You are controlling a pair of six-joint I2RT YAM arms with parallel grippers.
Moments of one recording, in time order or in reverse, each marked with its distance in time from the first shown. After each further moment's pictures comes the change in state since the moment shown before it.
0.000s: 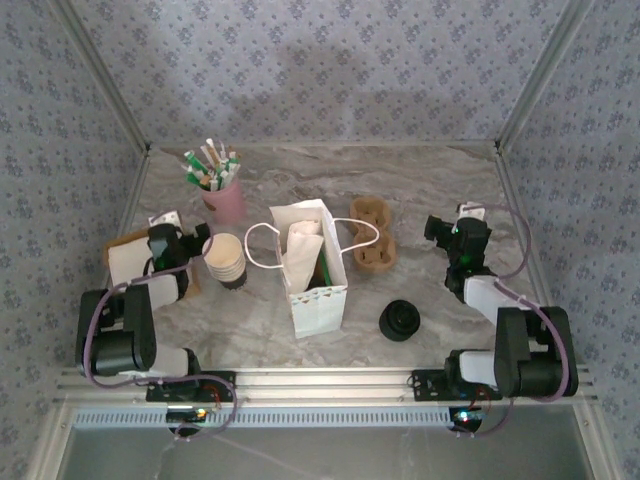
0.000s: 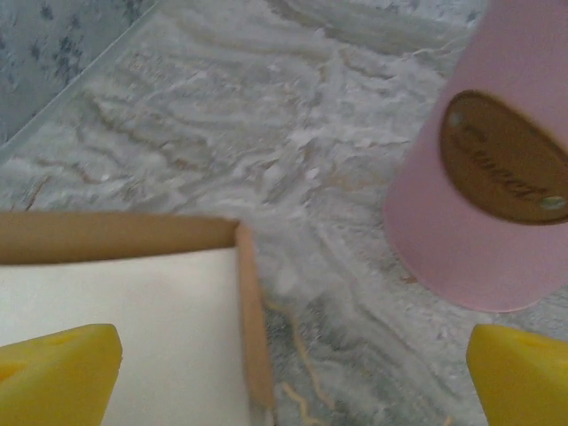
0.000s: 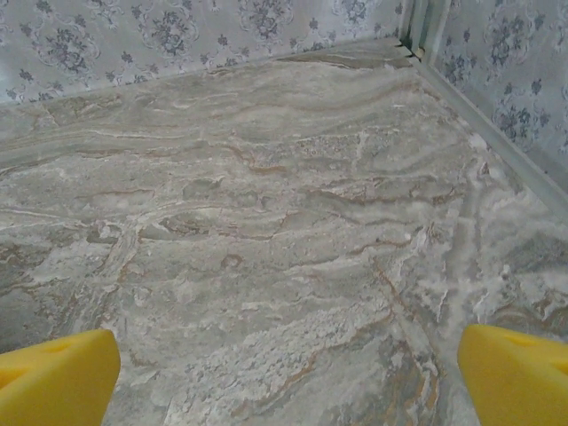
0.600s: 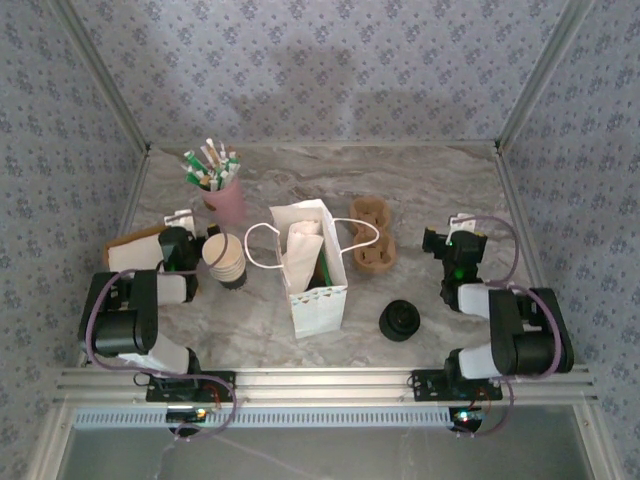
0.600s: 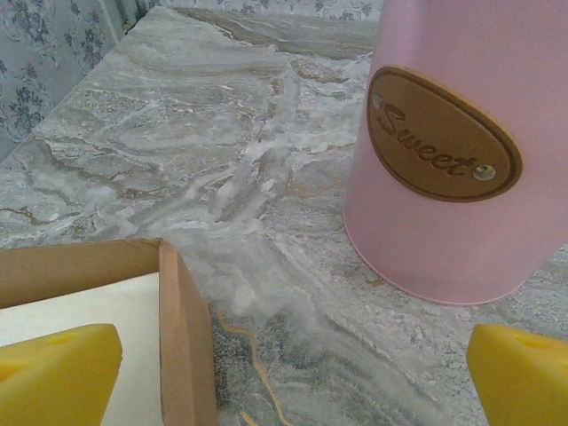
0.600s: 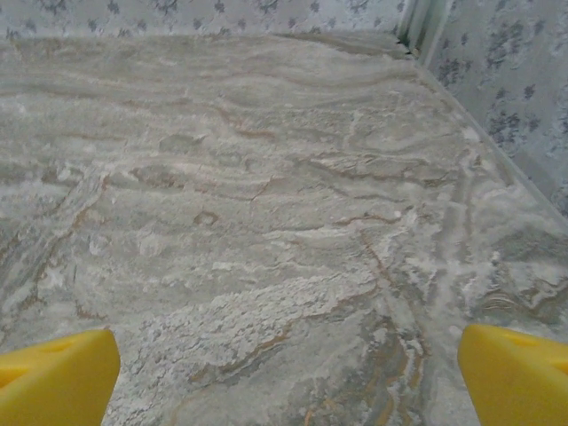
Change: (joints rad) left arm -0.058 0.104 -0.035 0.182 -0.027 0.089; right arm 0.032 0.144 -0.131 0.289 0.050 -0.134
